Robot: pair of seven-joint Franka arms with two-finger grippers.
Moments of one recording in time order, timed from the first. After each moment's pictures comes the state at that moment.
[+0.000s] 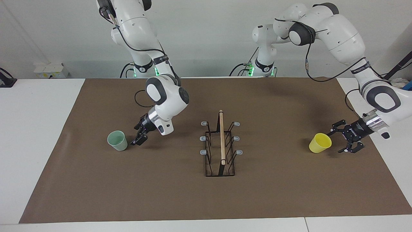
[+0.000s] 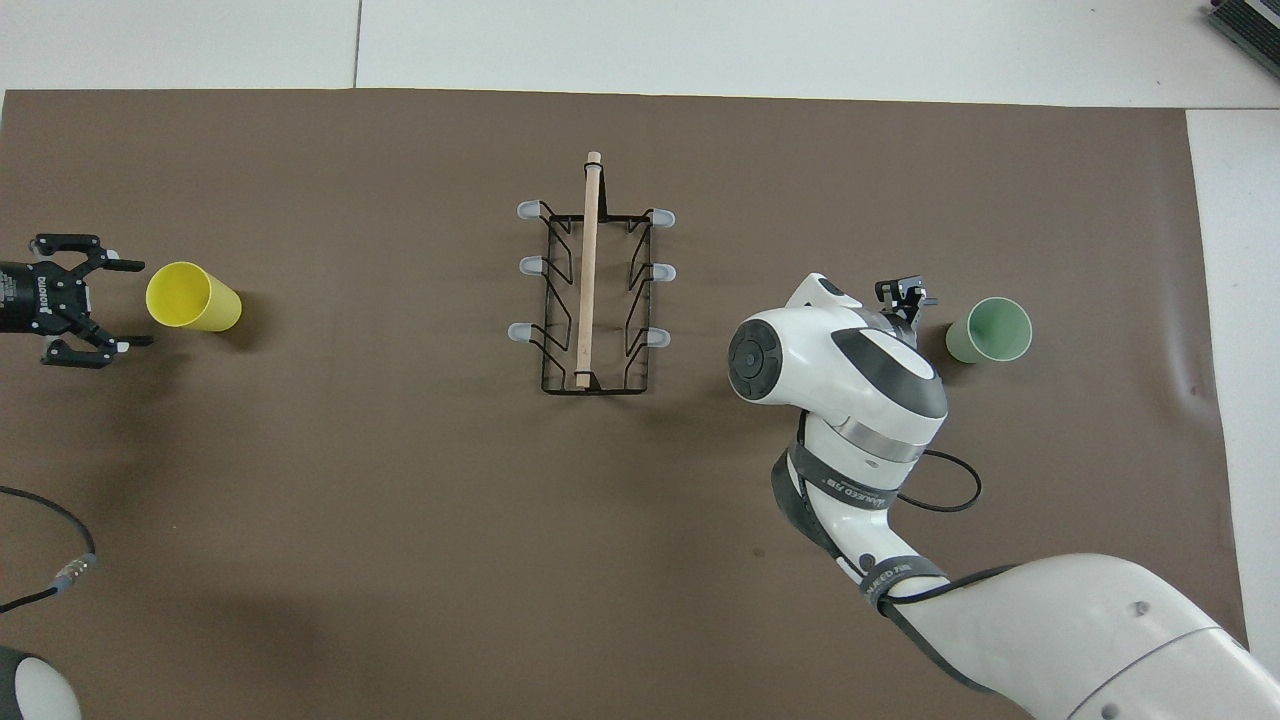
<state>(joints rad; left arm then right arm) -0.03 0.63 0.57 -1.60 -0.97 1.75 -0.85 0.26 0.39 0.13 -1.93 -0.98 1.89 -0.62</state>
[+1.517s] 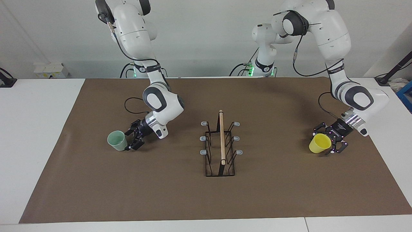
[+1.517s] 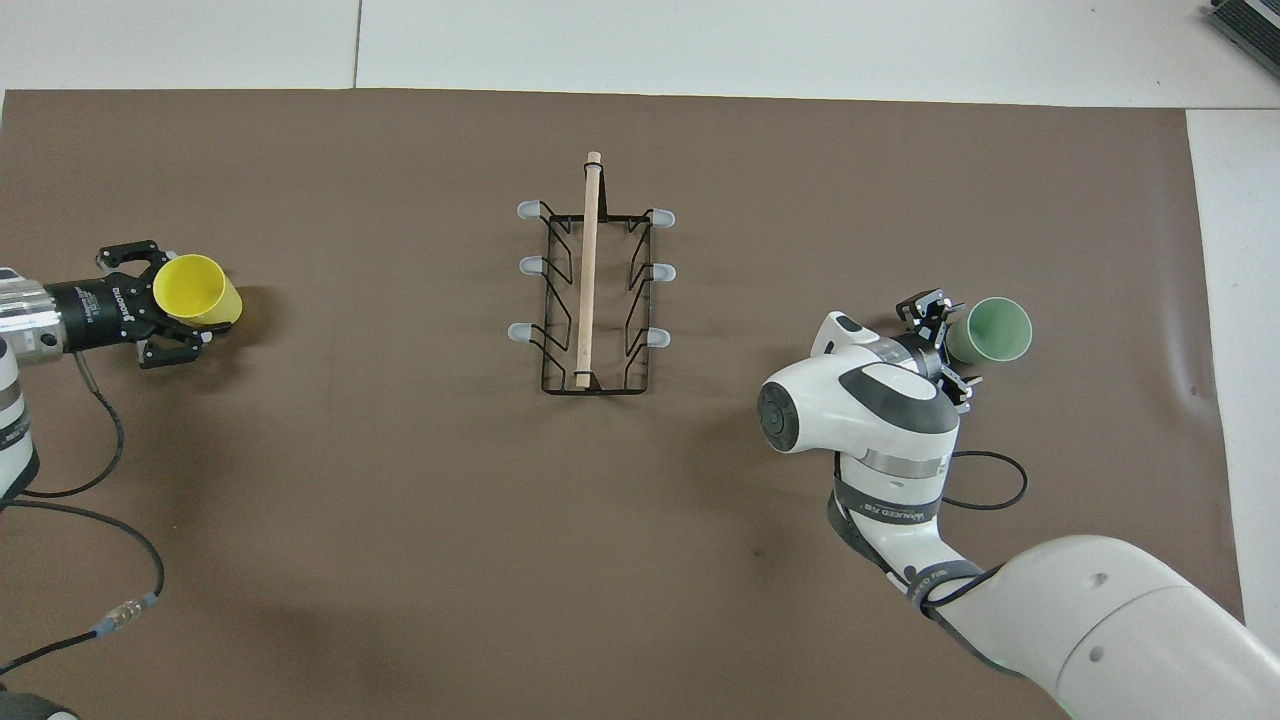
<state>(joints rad) -0.18 0.54 0.55 -1.85 -1.24 2.06 -0.85 0.19 0.42 0.12 -2.08 -1.31 1.97 -0.50</state>
